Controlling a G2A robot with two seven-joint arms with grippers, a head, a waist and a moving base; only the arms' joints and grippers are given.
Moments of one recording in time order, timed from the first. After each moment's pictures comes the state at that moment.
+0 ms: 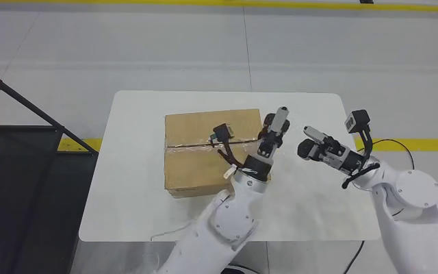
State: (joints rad) left arm 1.18 -1.69 -0.88 -1.70 0.21 -0.26 0.29; right arm -1.20 -0.98 1.57 -1.79 0.33 0.13 0.89
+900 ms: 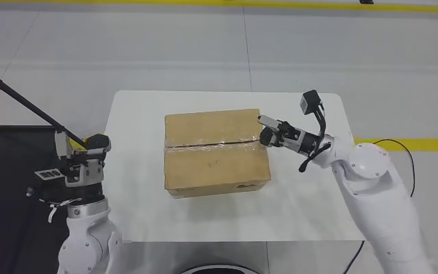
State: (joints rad) left arm 1.75 -1.59 -1.78 -2.13 -0.18 -0.34 -0.01; right arm -0.90 -1.04 1.20 -1.66 0.31 0.13 0.83
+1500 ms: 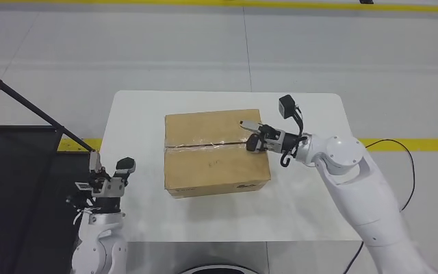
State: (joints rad) left arm 1.79 -1.57 -1.76 -1.94 -0.44 -0.31 -0.23; right arm -0.81 -1.07 1.07 -1.54 0.35 0.20 0.85
